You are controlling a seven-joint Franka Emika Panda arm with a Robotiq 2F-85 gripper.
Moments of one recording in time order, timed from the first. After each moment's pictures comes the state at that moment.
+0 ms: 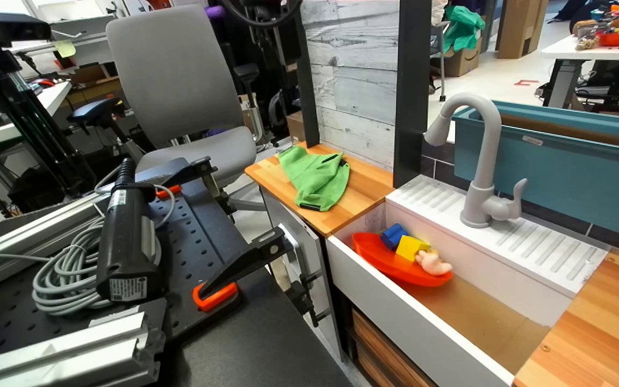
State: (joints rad) arm 0.11 0.23 0.12 -2.35 0.26 2.69 0.12
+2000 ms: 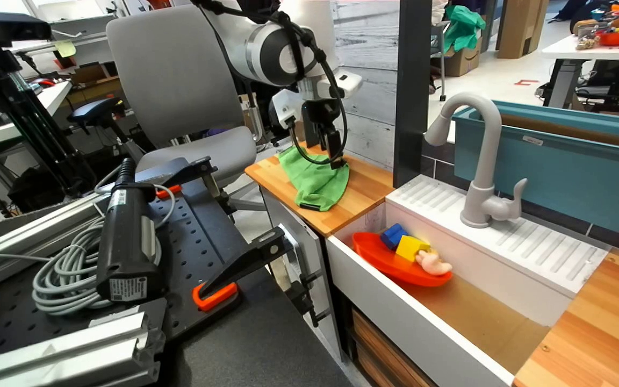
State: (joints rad) arm 0.34 1.02 -0.05 -1.66 0.22 2.77 0.45
